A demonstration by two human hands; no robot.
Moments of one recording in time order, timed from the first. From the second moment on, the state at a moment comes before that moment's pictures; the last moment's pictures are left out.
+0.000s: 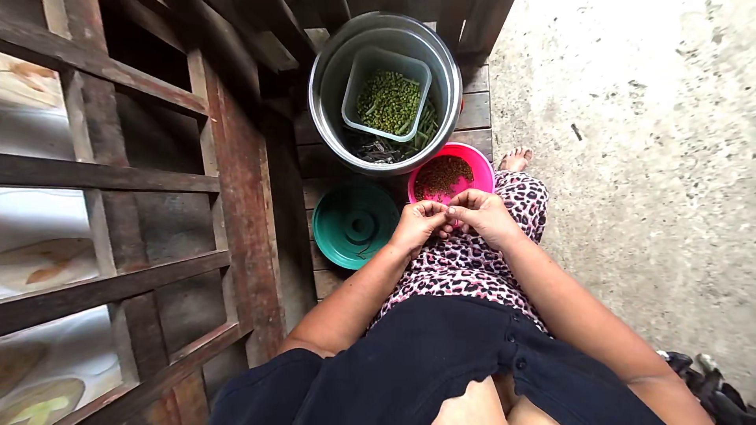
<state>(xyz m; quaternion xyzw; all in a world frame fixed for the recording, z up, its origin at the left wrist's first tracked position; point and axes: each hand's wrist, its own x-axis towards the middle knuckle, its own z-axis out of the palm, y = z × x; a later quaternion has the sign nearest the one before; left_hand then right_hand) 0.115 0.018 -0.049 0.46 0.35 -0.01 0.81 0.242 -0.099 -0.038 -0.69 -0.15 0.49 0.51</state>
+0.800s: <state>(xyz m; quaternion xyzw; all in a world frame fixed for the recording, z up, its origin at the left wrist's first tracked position) 0.121 0.021 -0.046 0.46 0.34 -0.02 0.82 0.235 -0.099 -0.050 -0.76 -0.39 0.23 0.46</state>
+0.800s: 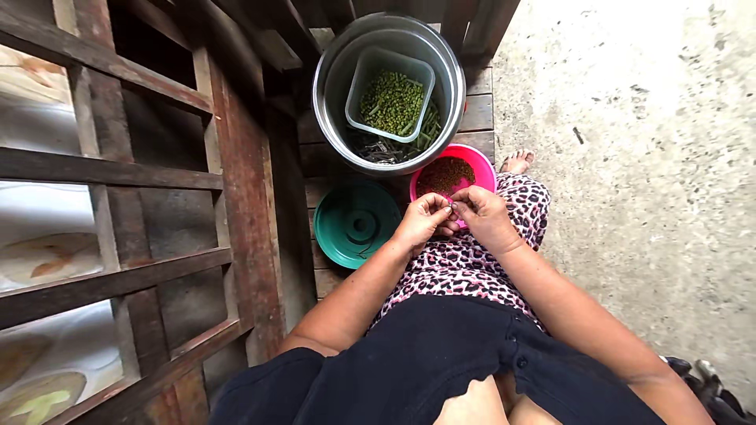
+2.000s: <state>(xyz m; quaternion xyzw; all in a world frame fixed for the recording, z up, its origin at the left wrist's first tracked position) 0.142 0.033 -0.047 0.83 0.22 -0.10 0.50 0.237 -0.086 -0.025 -0.79 -0.50 0.12 0.33</state>
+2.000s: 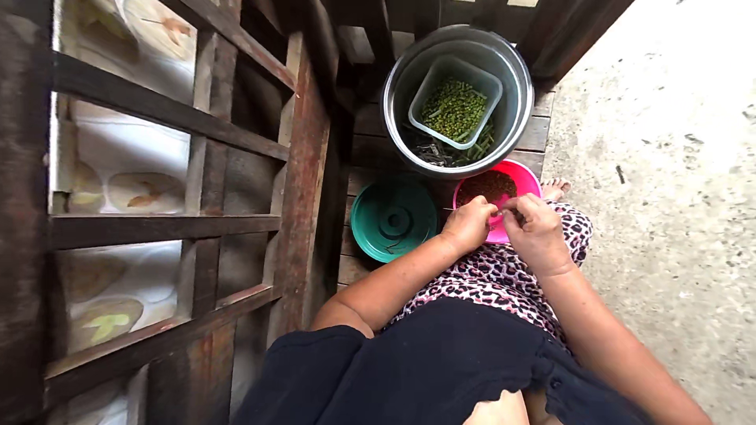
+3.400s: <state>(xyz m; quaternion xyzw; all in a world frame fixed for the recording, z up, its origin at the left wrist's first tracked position) 0.048 0.103 -0.030 0.83 0.32 0.18 0.42 0.253 -0.302 -0.060 -0.85 -0.18 0.14 0.47</state>
